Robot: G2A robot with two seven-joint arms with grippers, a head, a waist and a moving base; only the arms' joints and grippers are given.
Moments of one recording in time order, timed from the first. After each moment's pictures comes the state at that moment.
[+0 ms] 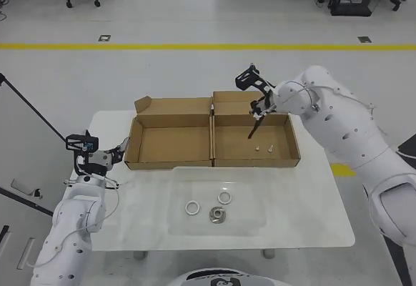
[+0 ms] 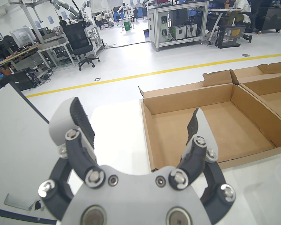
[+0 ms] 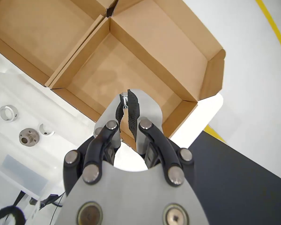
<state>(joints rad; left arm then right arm) 1.73 -1.15 -1.60 -1.80 1.33 0.00 0.00 -0.49 -1.10 0.62 -1.25 -0.65 -0.09 1.19</state>
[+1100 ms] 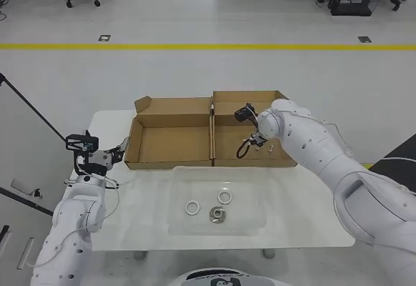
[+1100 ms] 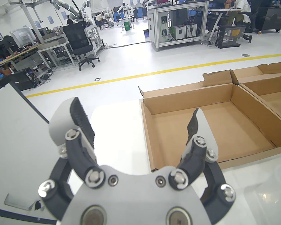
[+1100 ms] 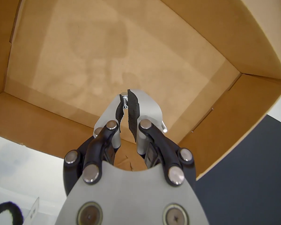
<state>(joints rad) 1.73 -1.15 -1.60 -1.80 1.33 0.00 0.00 -0.52 -1.29 0.45 -0.81 -0.67 -0.02 1.12</state>
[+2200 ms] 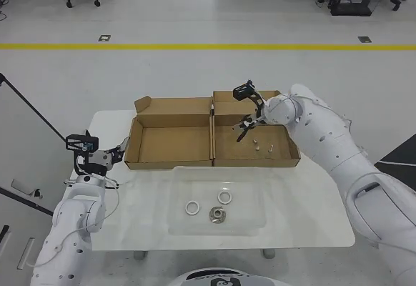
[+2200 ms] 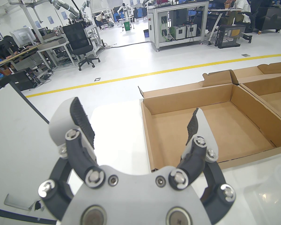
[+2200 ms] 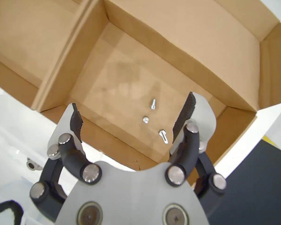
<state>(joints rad) 1.73 -1.15 -1.60 -1.80 1.33 0.00 0.00 -0.58 -1.21 0.72 -1.04 -0.62 -0.14 1.07</state>
